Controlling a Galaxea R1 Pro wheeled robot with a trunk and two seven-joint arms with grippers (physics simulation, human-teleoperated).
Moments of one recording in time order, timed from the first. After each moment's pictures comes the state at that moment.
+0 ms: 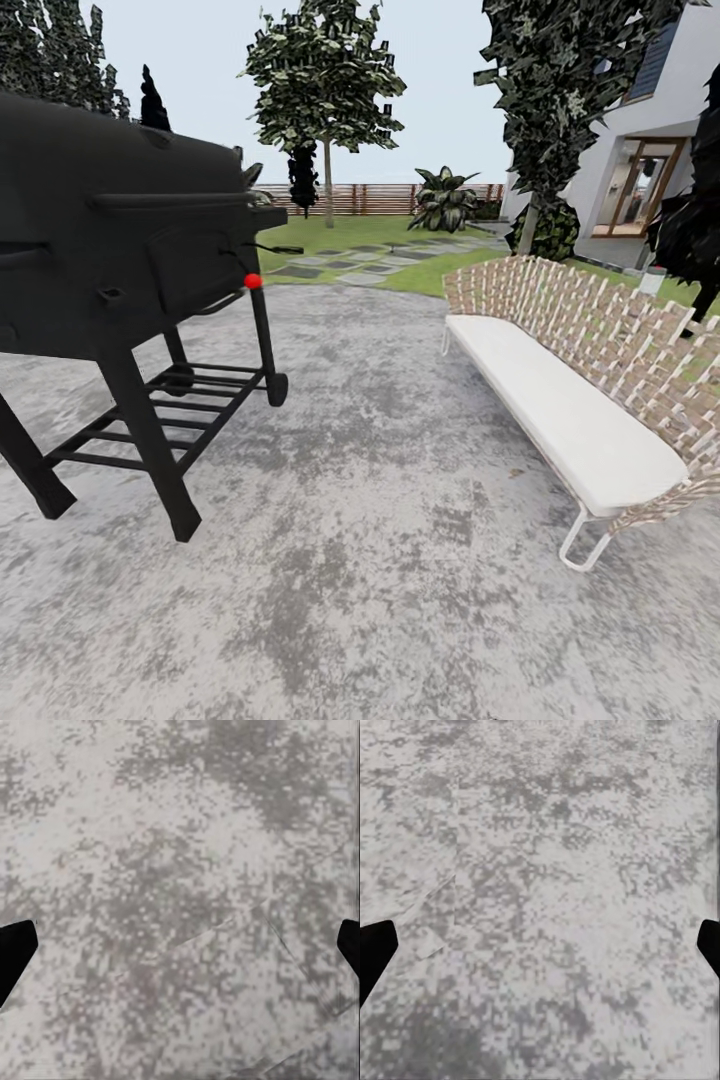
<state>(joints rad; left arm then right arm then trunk) -0.17 0.05 0.00 -0.23 0.01 -0.41 0.00 -0.16 -0.06 -0.05 -0.40 0.00 -0.38 0.01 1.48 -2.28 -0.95</state>
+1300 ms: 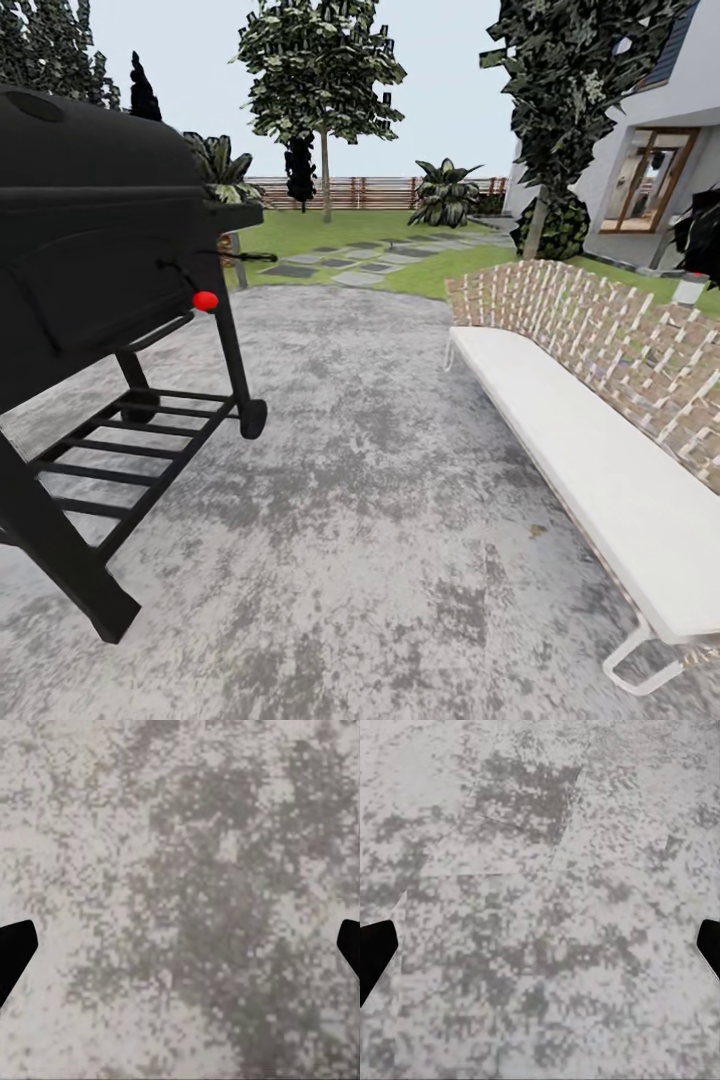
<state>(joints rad) -0.17 0.06 0.00 -0.23 0.01 -0.41 0.00 -0.16 -0.06 -0.05 -0.40 0.00 -0.38 0.00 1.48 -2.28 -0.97</state>
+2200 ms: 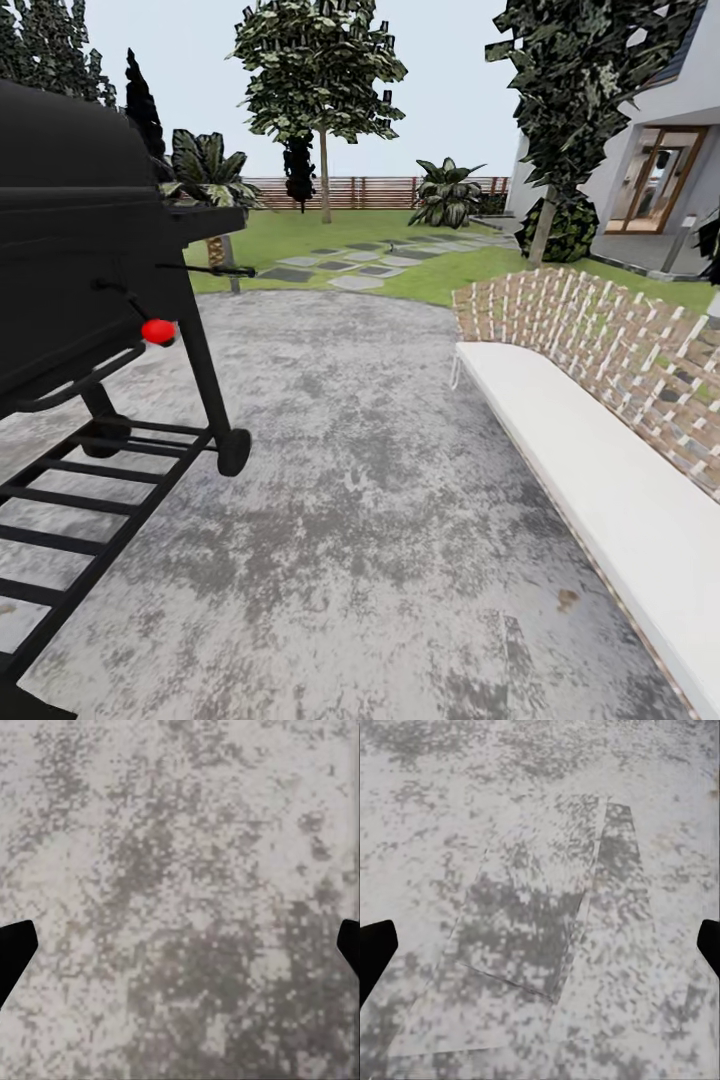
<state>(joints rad) -0.17 0.07 0.00 -0.23 0.01 -0.41 0.00 -0.16 -0.06 -0.05 -0.40 0.00 -0.38 0.00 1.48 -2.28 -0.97</state>
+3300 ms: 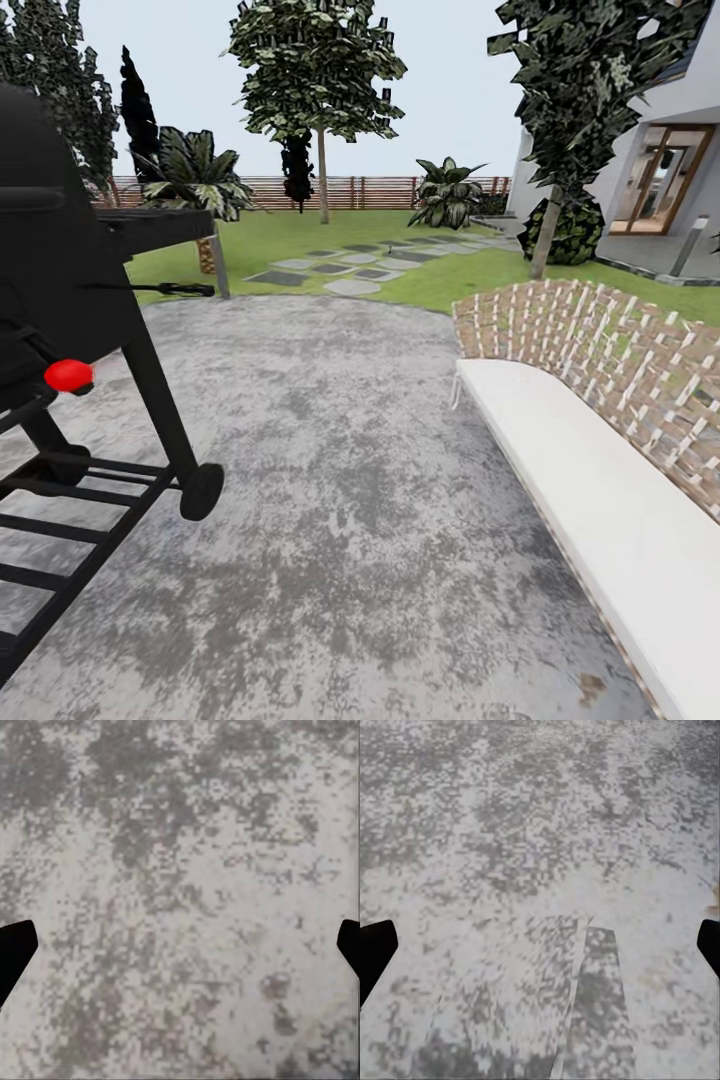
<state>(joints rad) -0.17 0.06 0.00 -0.23 0.02 -0.41 0.00 -0.16 -0.06 -0.05 -0.40 0.00 -0.38 0.00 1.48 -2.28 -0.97</state>
